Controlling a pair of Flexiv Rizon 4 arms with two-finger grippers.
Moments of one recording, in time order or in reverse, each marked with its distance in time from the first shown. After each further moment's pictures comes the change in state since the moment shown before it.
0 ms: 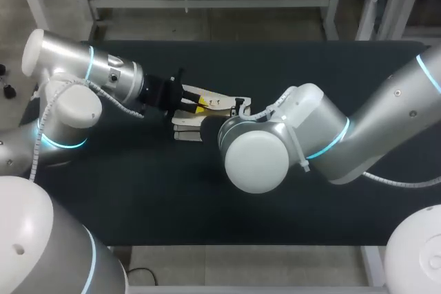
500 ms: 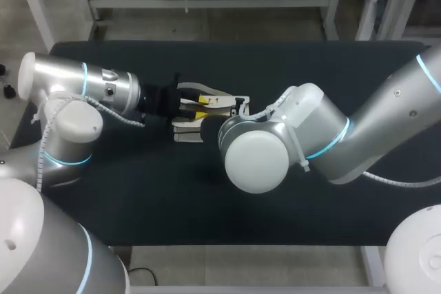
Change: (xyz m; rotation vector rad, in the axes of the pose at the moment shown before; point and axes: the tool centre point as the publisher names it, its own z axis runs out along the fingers) left arm 0.000 -0.002 -0.001 0.003 -0.107 -0.010; right arm -0.001 0.000 0.000 0.001 -0.002 0.000
